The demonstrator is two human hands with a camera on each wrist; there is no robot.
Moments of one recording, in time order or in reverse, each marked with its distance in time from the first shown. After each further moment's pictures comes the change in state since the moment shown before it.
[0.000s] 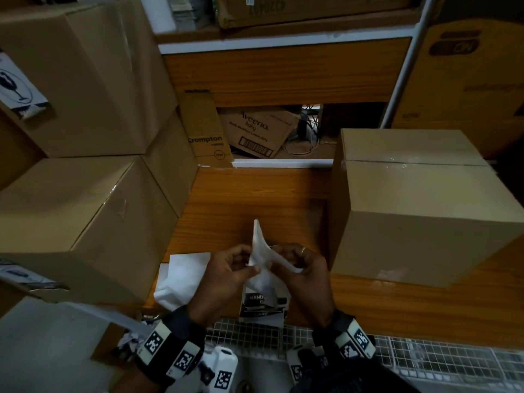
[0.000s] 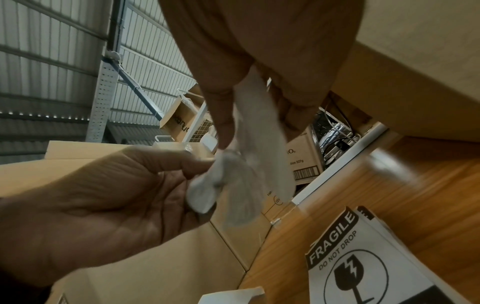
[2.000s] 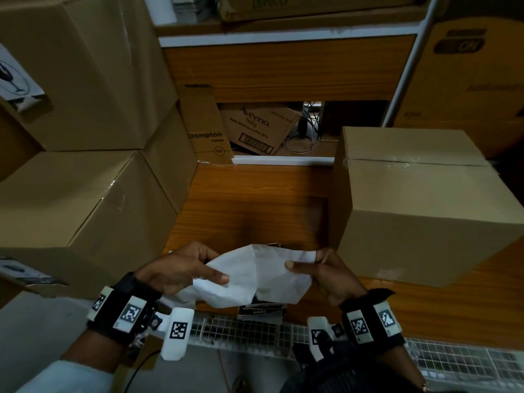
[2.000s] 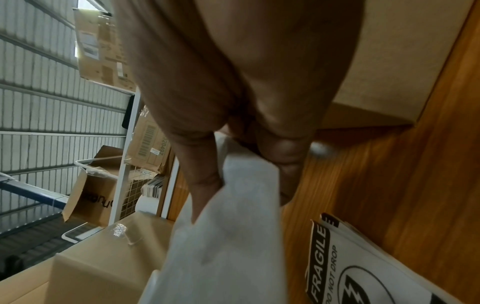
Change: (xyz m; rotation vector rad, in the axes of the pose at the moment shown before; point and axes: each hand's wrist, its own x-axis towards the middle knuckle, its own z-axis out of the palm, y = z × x) left_hand 0.024 0.015 -0.084 0.064 -0.443 -0.447; right_hand 0.023 -0.010 -0.046 0.169 -0.228 0.419
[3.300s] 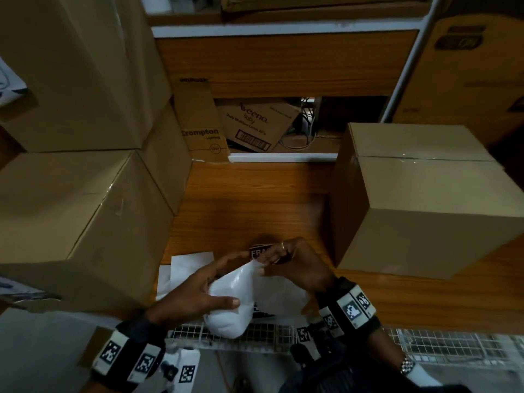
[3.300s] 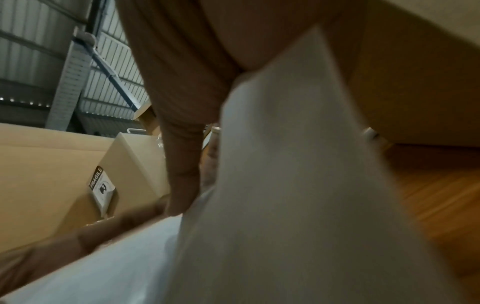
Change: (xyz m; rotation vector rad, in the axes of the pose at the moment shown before) left_hand -0.004 -0.046 0.002 0.261 -0.007 0.418; right_hand 0.042 0.009 0.056 -0.429 -0.072 -0.245
